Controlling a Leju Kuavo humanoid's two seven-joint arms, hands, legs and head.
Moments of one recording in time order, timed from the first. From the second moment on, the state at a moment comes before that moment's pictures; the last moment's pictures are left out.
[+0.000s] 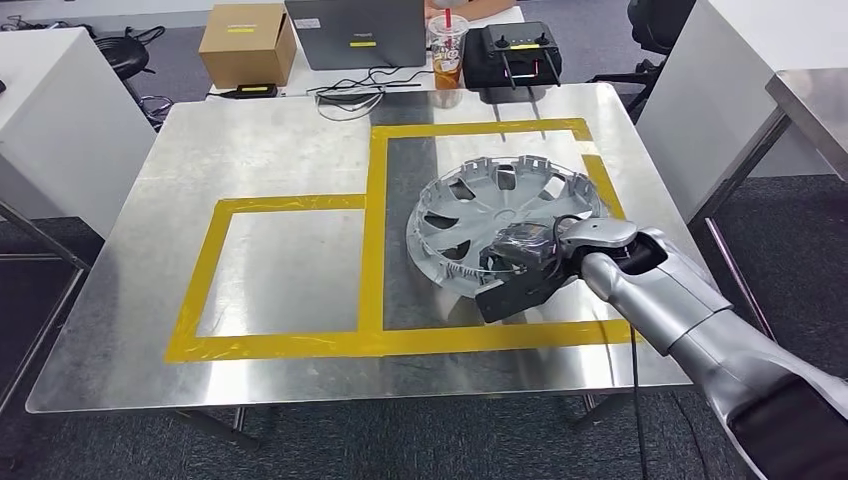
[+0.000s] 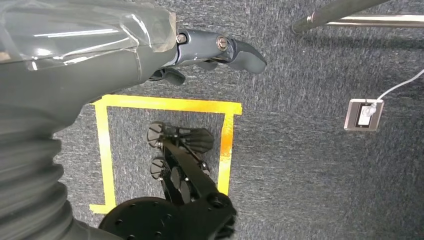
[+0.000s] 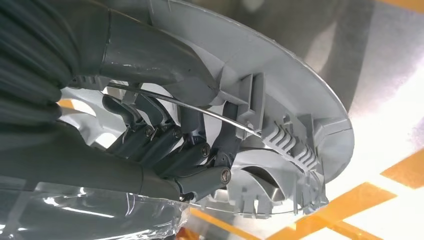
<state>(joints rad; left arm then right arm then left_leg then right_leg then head) -0.01 -0.31 1.51 -1.05 -1.02 -0.92 -0.43 -0.91 -0.30 1.01 -0.97 0.83 0.38 -0.36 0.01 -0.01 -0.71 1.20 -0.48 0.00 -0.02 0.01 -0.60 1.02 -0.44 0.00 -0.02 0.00</state>
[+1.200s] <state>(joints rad) -0.03 -0.30 1.51 -1.06 -1.04 -0.95 -0.47 -0.98 -0.11 0.96 -0.56 0.73 0.21 -0.28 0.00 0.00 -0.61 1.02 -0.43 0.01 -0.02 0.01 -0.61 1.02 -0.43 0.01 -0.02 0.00</state>
